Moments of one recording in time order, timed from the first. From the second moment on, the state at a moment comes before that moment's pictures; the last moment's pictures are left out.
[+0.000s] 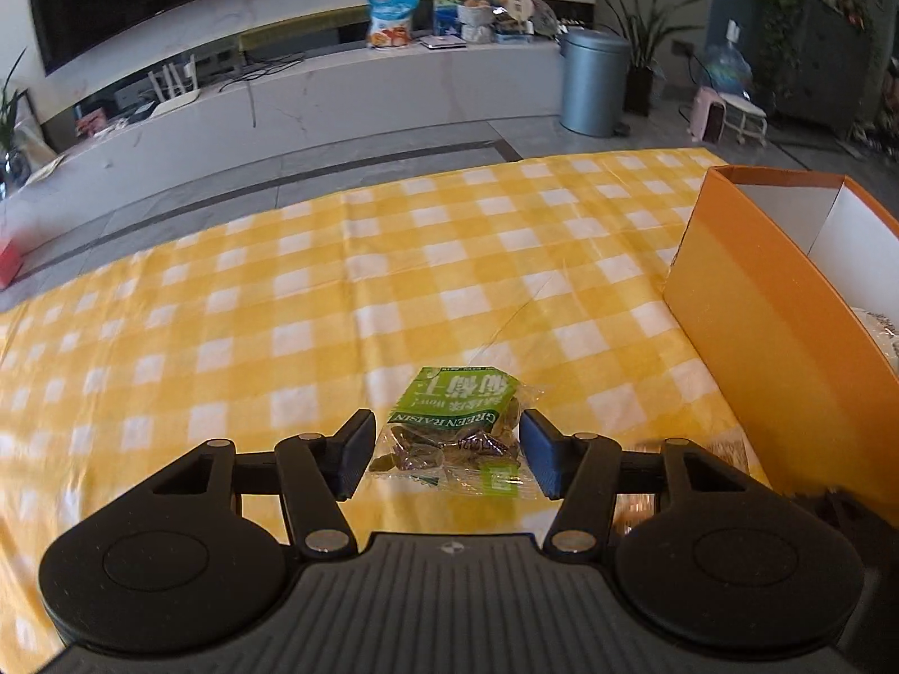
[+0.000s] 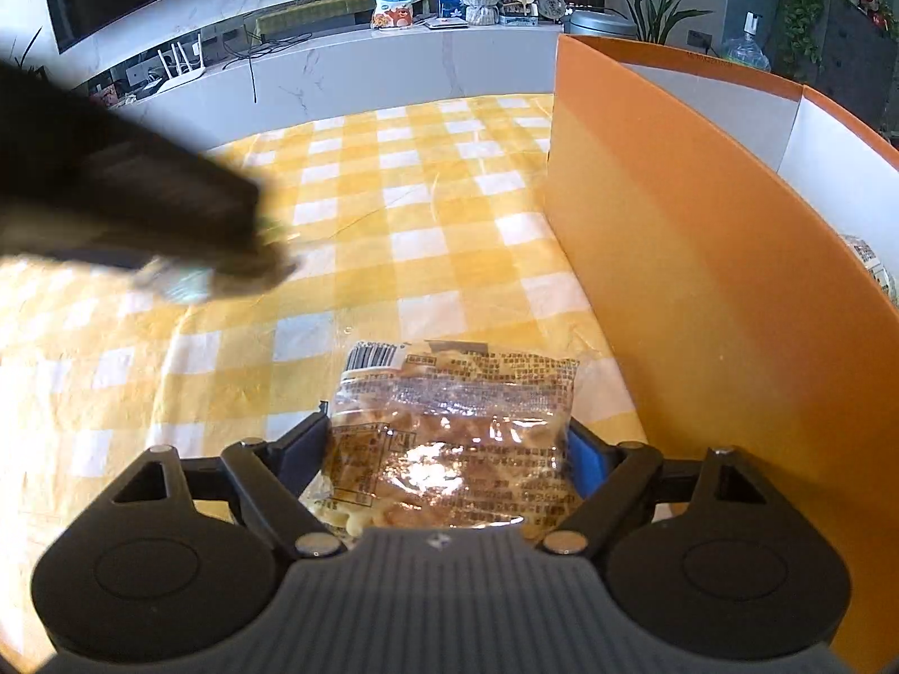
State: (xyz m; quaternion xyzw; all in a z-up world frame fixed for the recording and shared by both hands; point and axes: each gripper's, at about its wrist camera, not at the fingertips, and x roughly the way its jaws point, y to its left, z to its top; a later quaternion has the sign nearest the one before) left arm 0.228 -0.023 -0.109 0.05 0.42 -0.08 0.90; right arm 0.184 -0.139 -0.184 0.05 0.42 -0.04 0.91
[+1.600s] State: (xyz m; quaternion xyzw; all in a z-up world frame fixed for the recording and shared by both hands) left arm 0.181 0.009 -0.159 0.05 0.41 -0.12 0.90; right arm 0.181 -0.130 -0.186 0.03 0.41 -0.04 0.91
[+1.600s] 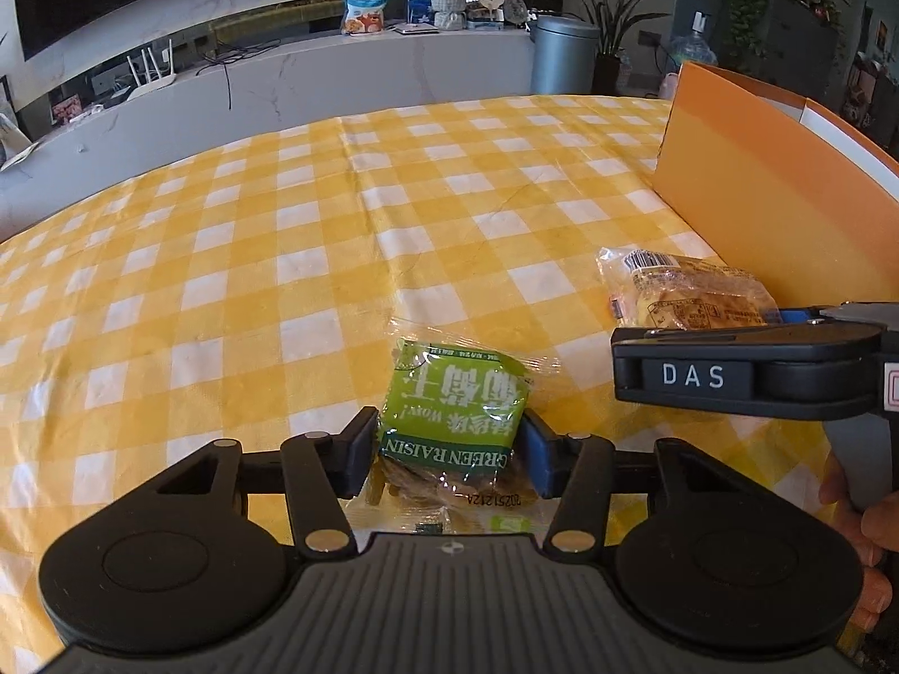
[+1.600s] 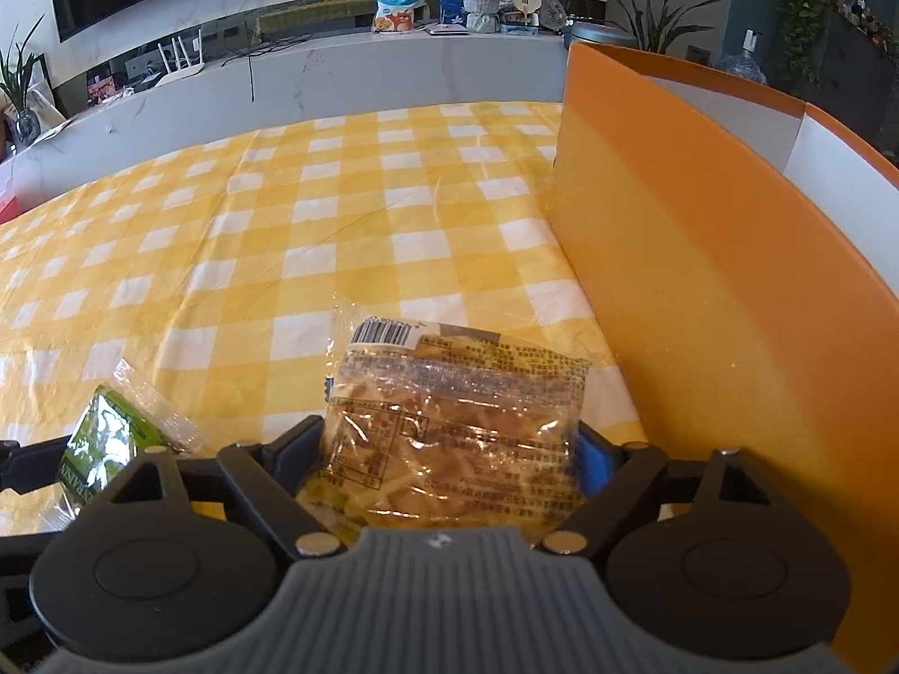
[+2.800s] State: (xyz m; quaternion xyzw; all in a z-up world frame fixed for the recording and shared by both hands) left arm 0.185 -0.030 -0.029 -0.08 0.30 -0.18 0.93; right arm 0.188 -0.332 -0.063 0.19 0.36 -0.04 0.91
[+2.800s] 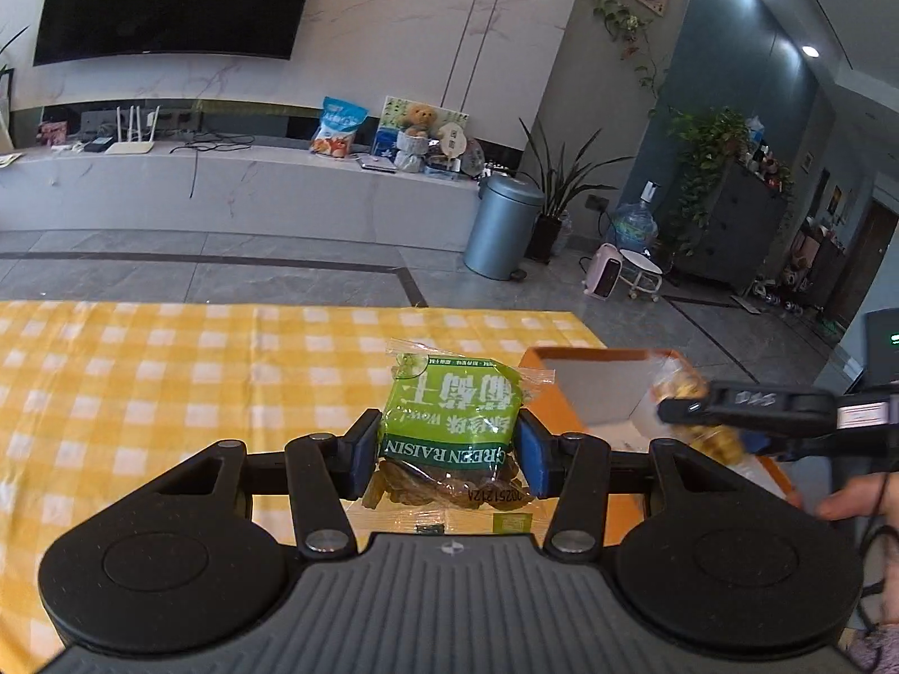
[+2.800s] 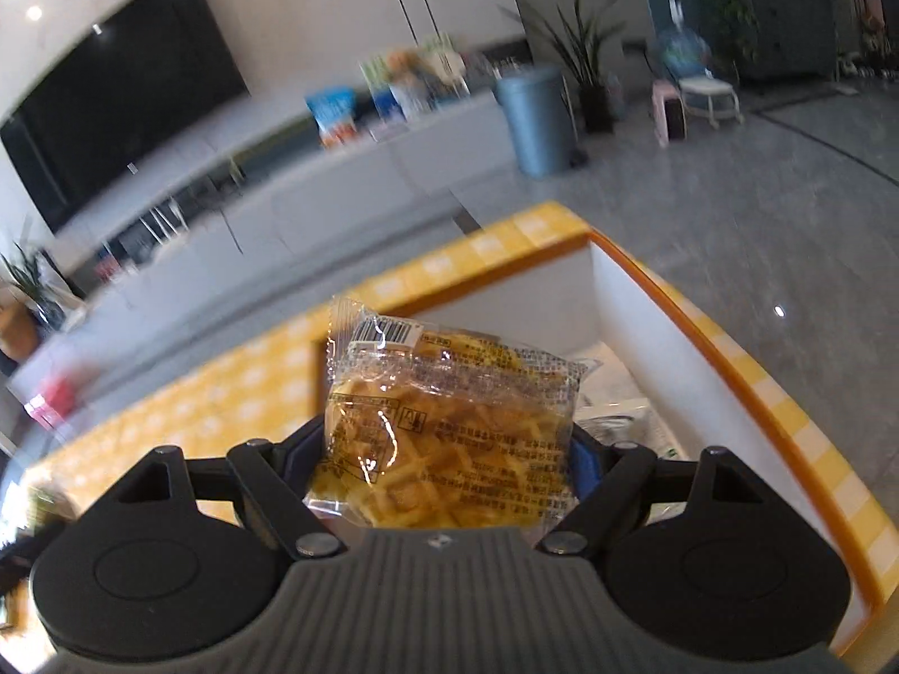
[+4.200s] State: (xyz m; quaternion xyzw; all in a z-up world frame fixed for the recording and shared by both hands) left arm 0.227 -0.224 -0.066 0.00 0.38 -0.28 0.88; right arm 0.140 -0.440 -0.057 0.29 0.26 -0.08 0.92
